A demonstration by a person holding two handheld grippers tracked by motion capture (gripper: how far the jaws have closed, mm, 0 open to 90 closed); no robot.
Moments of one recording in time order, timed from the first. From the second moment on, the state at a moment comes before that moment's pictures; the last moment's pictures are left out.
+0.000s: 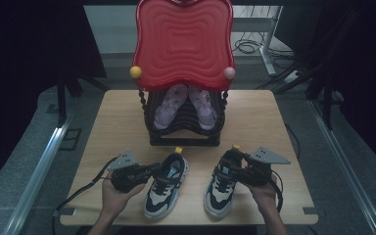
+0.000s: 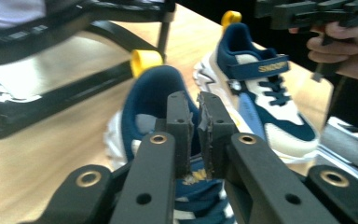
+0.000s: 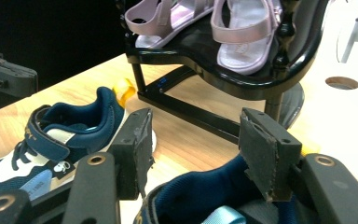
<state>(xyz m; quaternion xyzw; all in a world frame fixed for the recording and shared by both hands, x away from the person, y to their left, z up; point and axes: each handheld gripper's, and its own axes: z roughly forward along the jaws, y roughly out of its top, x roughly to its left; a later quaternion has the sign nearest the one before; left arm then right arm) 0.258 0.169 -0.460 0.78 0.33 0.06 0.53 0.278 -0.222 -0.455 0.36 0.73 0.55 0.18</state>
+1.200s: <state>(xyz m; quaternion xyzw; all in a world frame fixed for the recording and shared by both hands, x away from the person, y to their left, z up) 0.219 0.114 -0.510 0.86 0.30 -0.01 0.41 0.281 -0.242 -0.458 0.43 0.70 0.54 0.20</state>
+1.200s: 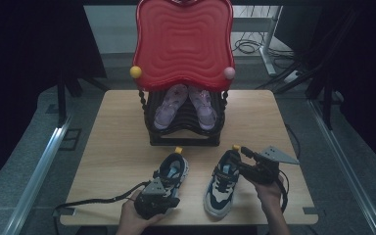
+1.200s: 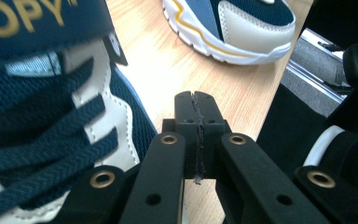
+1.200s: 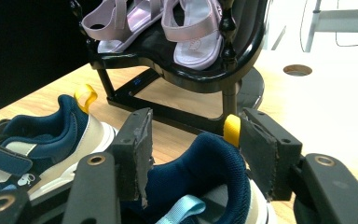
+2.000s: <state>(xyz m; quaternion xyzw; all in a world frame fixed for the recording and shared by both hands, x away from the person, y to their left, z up) 0.221 0.123 -0.513 0.86 0.31 -0.02 0.40 0.282 -0.248 -0.459 0.44 0.69 0.54 0.20</state>
